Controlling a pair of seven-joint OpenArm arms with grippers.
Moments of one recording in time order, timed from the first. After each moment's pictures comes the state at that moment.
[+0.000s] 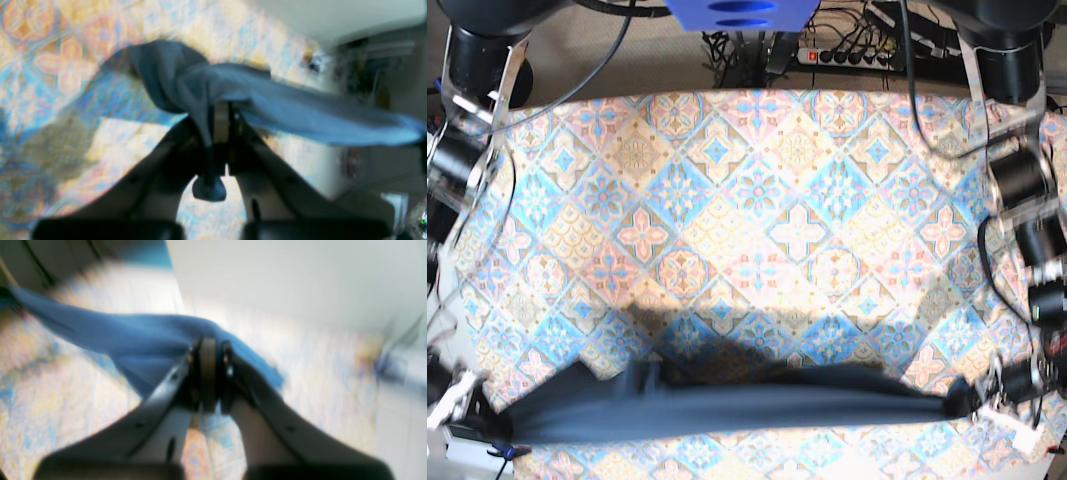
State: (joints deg) left arm -45.5 -28.7 -11.2 62.8 -56.4 -5.1 74.8; right arm 42.6 33.9 17.2 73.1 56.8 40.8 -68.7
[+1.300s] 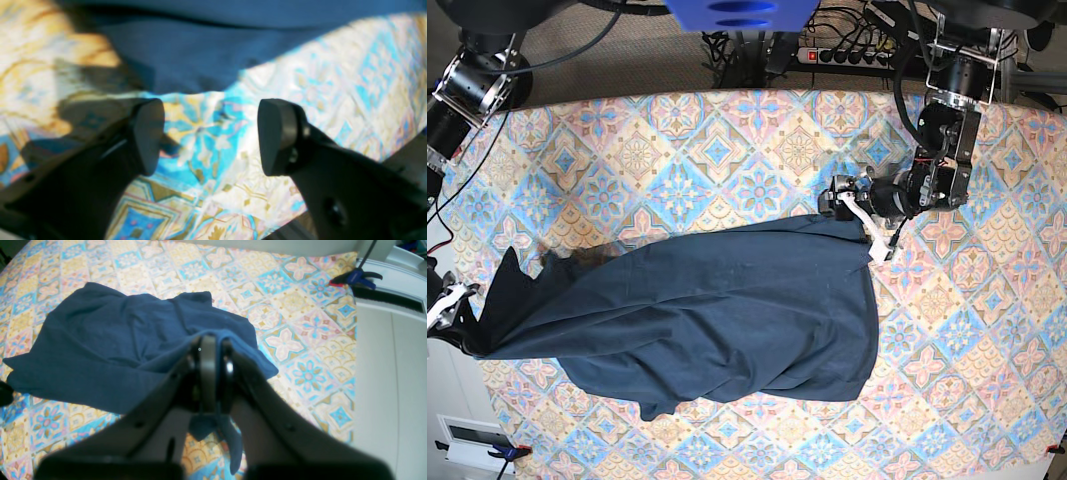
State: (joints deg) left arm -1.0 -23.1 10.0 88.2 -49.5 -4.2 57.6; right arm 19.8 35.0 30.8 85.1 57.2 40.9 -67.4
